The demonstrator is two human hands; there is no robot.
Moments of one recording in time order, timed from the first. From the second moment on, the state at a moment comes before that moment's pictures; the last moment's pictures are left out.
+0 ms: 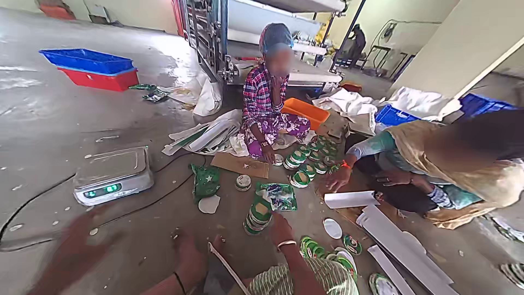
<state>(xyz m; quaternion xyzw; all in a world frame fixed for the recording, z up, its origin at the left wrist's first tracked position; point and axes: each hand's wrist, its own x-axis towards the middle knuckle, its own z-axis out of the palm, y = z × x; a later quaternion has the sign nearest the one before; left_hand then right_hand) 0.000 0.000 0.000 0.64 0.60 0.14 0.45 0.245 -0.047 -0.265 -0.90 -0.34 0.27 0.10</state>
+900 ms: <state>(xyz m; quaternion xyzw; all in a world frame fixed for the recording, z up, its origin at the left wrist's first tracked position) 0.072 0.037 -0.405 0.70 0.27 0.25 0.61 0.243 -0.036 -0.312 -0.72 0.14 0.33 0.59</state>
